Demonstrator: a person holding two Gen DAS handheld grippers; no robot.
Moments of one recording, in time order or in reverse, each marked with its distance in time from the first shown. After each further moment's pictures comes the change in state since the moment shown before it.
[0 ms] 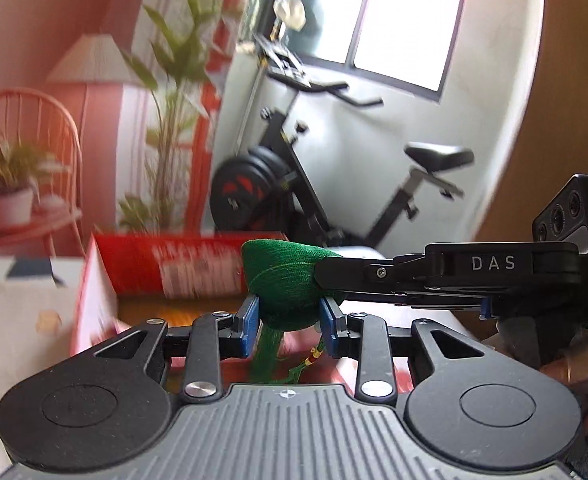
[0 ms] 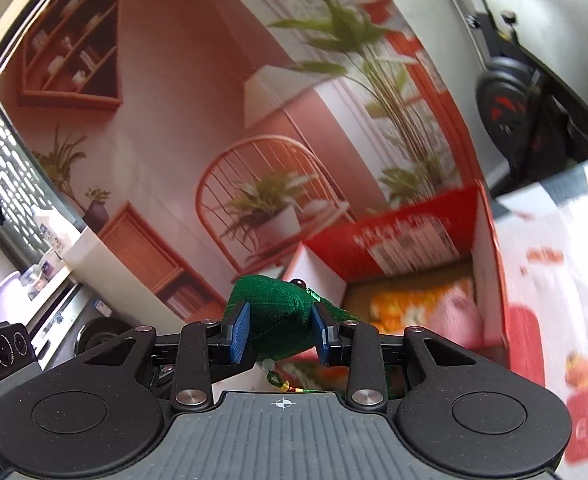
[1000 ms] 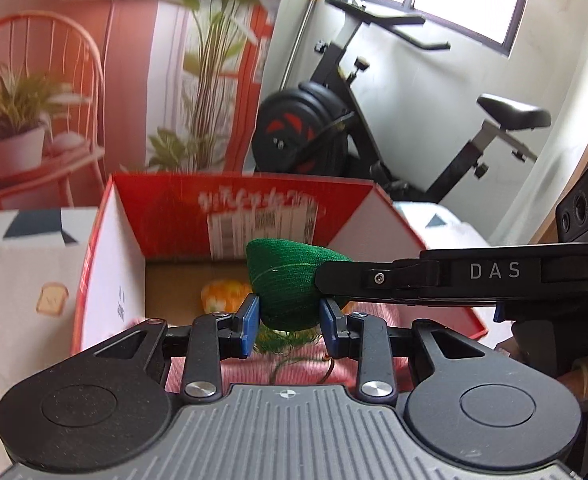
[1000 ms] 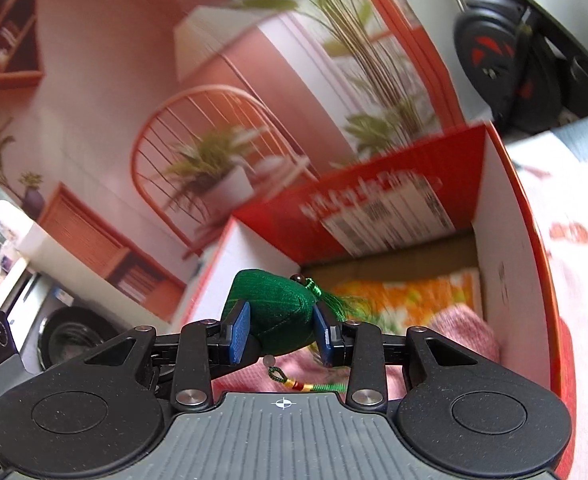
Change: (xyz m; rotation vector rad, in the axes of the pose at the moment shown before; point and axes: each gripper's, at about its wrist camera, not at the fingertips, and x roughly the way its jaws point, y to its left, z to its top) left arm 0.098 0.072 -0.018 -0.068 0.212 0.074; right arm 0.137 -0.072 0.000 0.096 0.159 -0.094
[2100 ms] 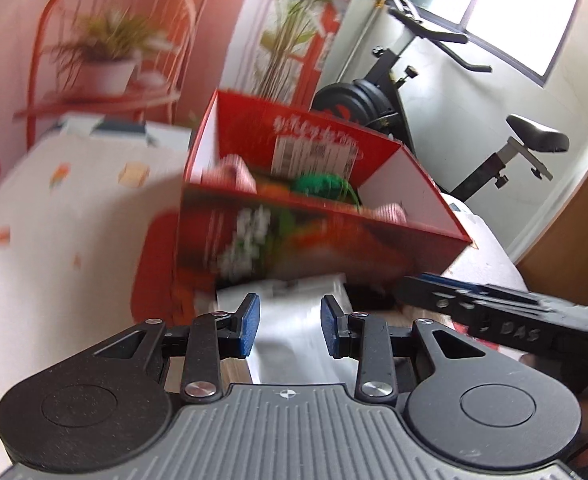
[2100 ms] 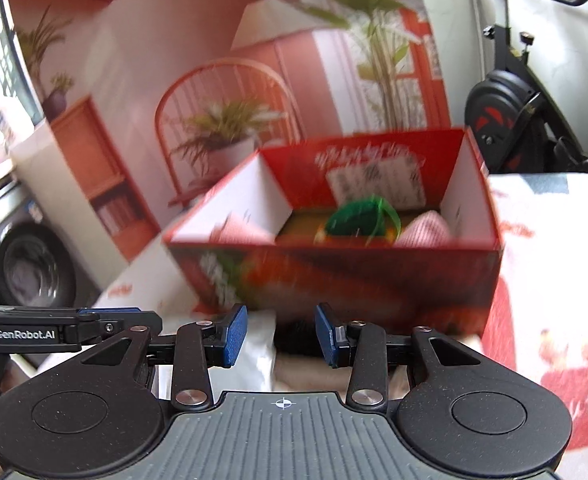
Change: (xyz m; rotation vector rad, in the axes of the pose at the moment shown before) left arm -0.104 0.005 -0.109 -0.220 0.000 0.080; right arm -0.072 0.044 -0.130 -0.327 -0.051 -0.134
